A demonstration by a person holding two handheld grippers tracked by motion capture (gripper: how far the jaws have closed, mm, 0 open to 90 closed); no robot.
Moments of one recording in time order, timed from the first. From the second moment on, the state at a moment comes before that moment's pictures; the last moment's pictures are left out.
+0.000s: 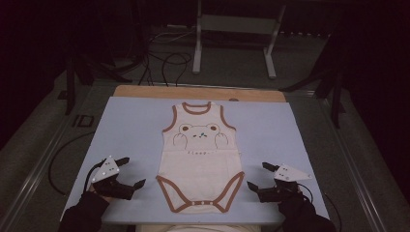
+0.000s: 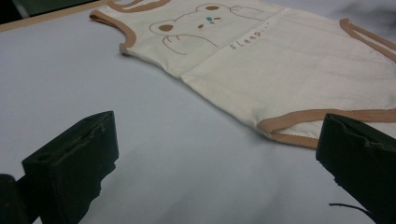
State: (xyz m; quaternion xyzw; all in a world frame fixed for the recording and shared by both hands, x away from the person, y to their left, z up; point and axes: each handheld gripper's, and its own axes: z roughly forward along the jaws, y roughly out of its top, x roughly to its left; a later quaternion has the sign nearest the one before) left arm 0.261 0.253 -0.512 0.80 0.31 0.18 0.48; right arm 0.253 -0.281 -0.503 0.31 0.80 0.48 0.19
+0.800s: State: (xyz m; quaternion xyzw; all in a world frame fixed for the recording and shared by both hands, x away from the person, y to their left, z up) left arm 0.260 0.247 -0.508 0.81 0.30 0.17 0.48; right arm 0.251 -0.276 -0.497 0.31 0.79 0.49 0.17
